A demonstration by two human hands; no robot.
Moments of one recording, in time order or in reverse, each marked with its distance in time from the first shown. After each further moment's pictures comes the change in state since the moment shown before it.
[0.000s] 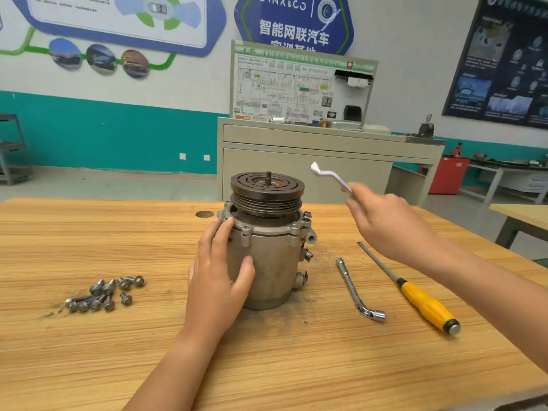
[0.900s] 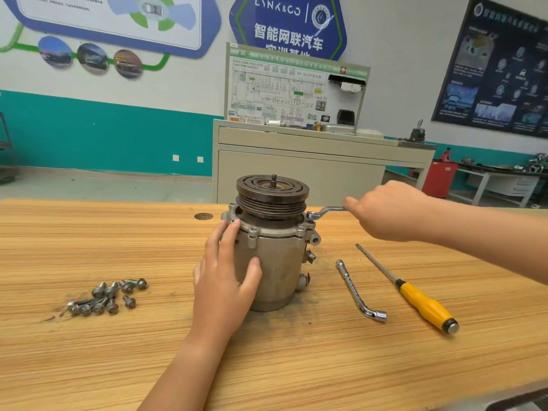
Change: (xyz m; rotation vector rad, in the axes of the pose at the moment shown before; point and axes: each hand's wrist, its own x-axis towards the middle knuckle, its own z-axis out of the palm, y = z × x) left_hand 0.001 0.003 -0.002 0.000 -0.014 -0.024; right_hand 0.032 0.006 -0.014 -0.790 -0.416 -0.275
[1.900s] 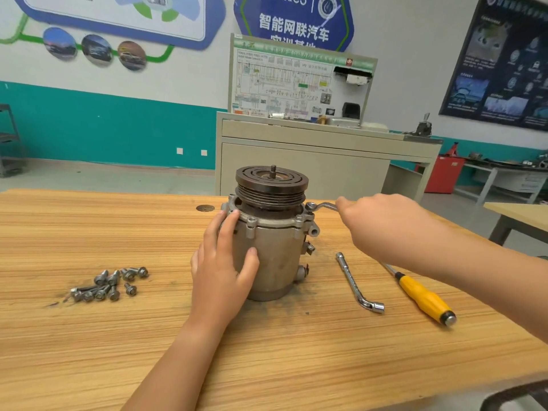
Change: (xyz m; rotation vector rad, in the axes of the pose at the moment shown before) left_hand -0.001 -0.002 0.003 0.049 0.020 0.002; right_hand -0.025 -0.040 -0.023 0.146 0.032 0.171
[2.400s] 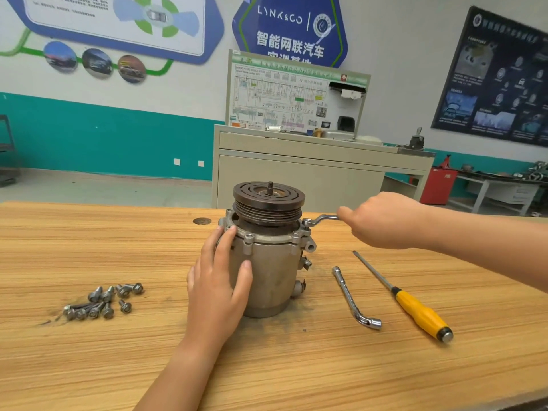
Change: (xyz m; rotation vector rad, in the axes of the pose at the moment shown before) left_hand 0.000 0.001 0.000 -0.036 0.008 0.026; right_hand 0.031 0.042 0.019 -0.128 -0.025 -0.285
